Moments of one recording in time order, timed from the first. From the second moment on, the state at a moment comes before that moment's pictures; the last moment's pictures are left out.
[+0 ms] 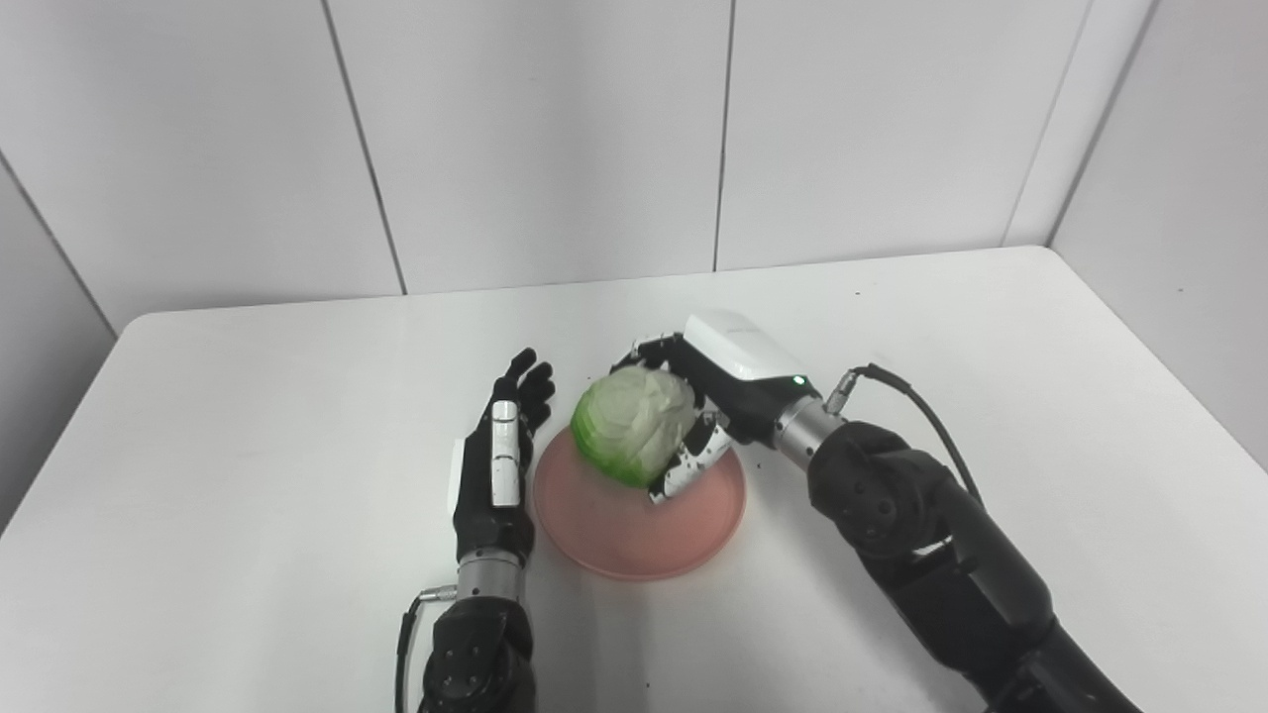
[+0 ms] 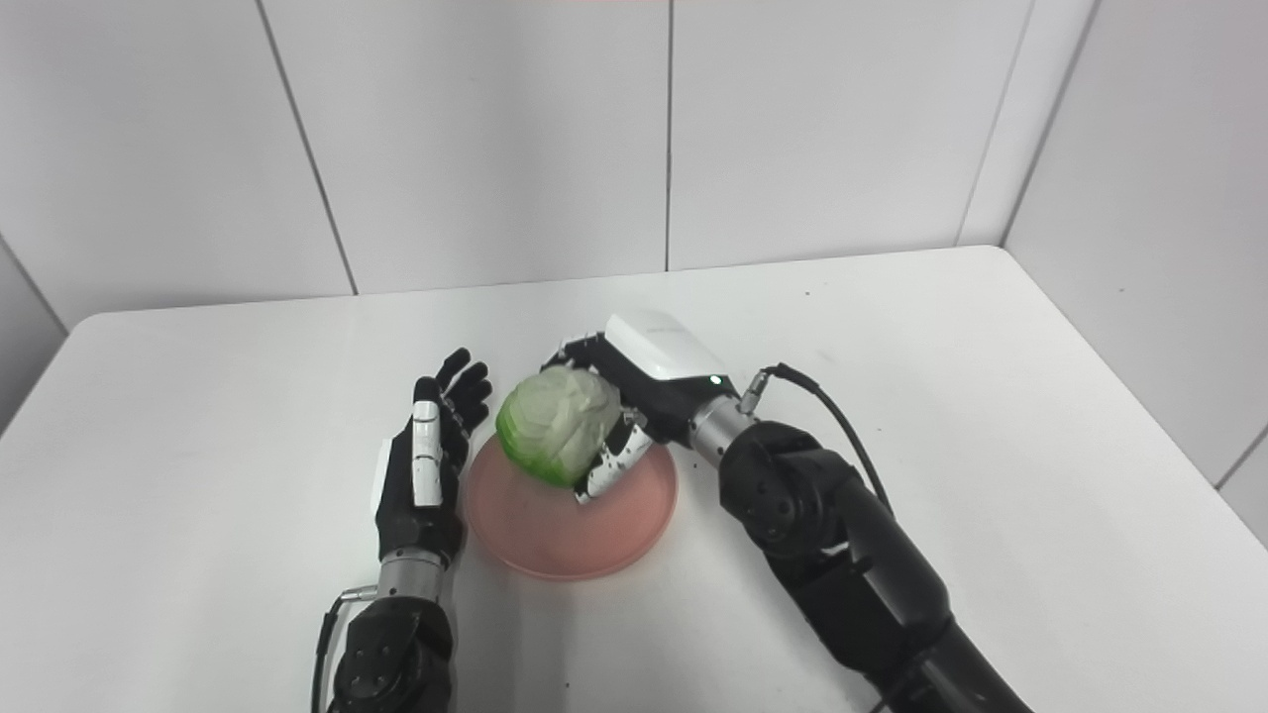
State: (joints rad) left arm -0.32 -0.19 -0.04 0.35 -0.03 -0.25 0.09; right arm -0.55 -0.29 0.41 -0.01 -0.64 0.18 0.37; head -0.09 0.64
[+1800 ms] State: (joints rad) left arm -0.29 -0.12 -0.08 0.29 -0.06 -0.19 -0.01; right arm -0.18 -0.09 0.03 -0.10 -0.27 0.06 0.17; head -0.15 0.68
